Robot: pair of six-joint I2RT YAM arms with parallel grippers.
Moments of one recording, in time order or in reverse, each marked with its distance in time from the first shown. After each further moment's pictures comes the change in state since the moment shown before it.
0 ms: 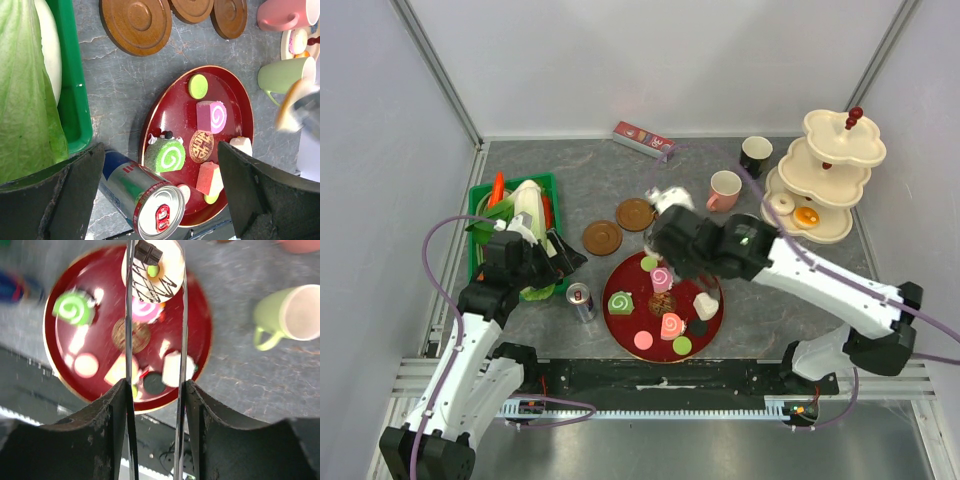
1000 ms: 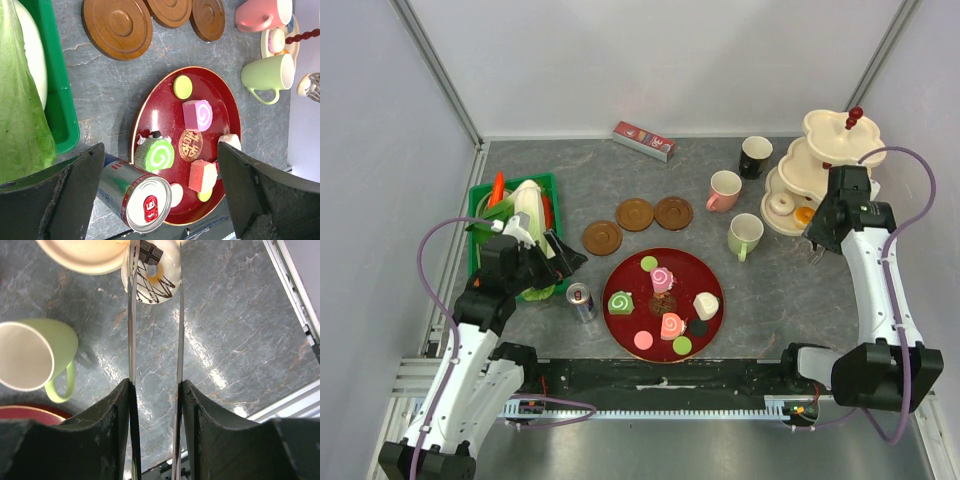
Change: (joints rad) left arm -0.003 -0.071 0.000 0.004 0.030 0.000; right arm -1.223 -0.245 -0.368 0.141 -0.114 -0.029
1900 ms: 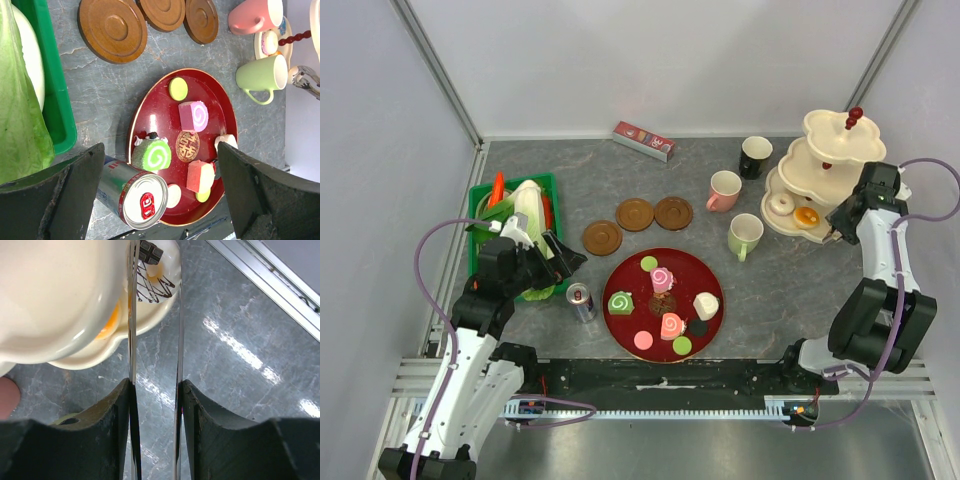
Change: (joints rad) left arm 0.000 -0.034 0.000 0.000 0.003 0.000; right arm -0.295 0.216 -0.056 0.330 -0.086 0.099
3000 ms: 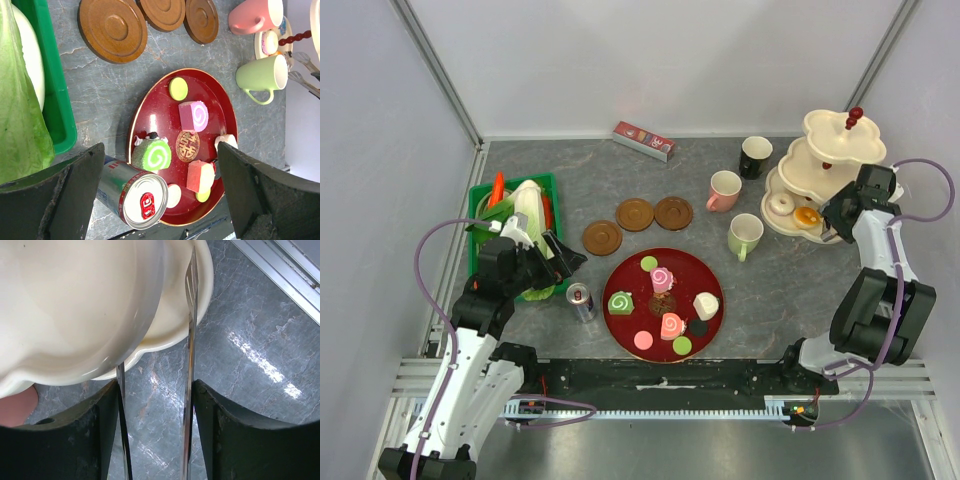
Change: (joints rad) left arm 0.000 0.000 0.000 0.000 0.000 0.000; right arm -0.001 0.063 -0.050 0.183 -0.088 0.000
